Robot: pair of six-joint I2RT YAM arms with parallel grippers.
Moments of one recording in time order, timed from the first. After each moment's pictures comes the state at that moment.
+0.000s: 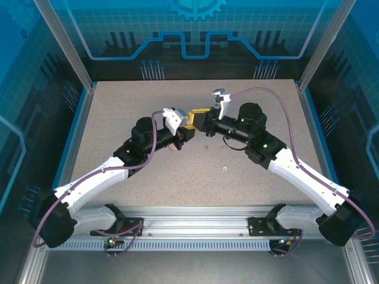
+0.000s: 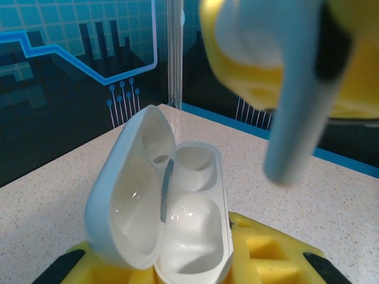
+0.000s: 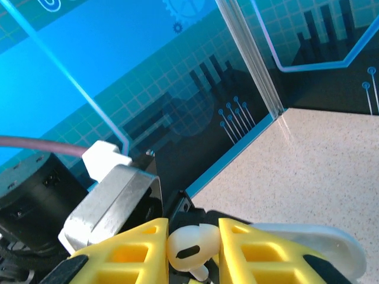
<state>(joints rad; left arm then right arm) -0.63 1.19 0.85 0.22 0.27 0.00 0.68 1.18 1.08 0.05 -0.36 0.51</state>
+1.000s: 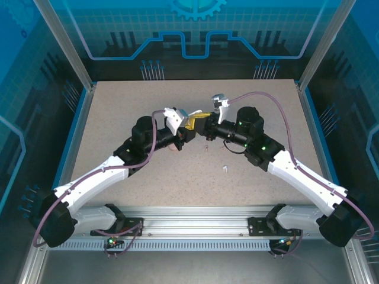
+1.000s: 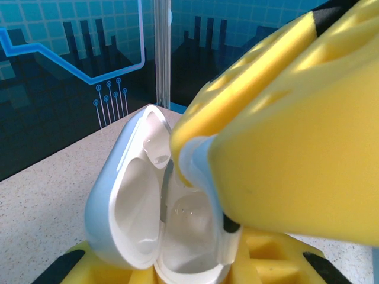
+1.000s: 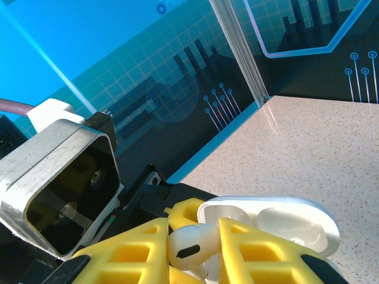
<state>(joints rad) -0.63 1.19 0.86 0.21 0.31 -0.01 0.68 1.18 1.03 0.05 -0.34 0.47</state>
